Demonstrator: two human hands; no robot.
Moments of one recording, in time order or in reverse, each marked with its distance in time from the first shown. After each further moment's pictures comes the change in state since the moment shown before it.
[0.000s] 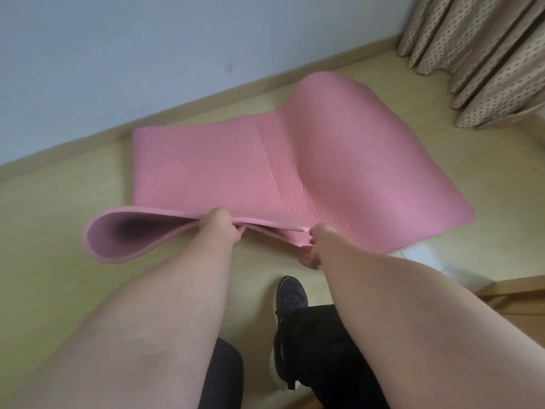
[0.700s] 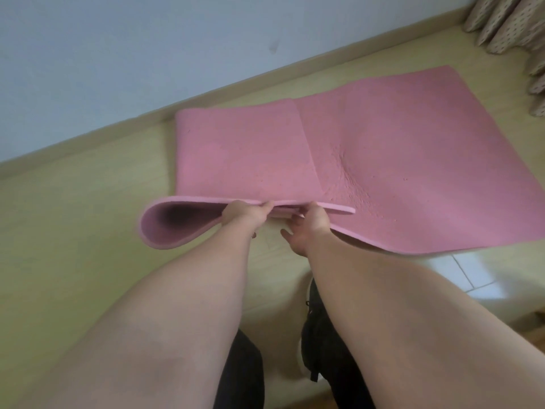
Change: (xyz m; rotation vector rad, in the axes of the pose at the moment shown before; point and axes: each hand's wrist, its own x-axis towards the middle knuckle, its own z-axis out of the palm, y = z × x) left_hand 0.012 0.010 -0.047 1.001 0.134 0.345; right_hand -0.007 0.049 0.103 0.327 -0.316 -0.083
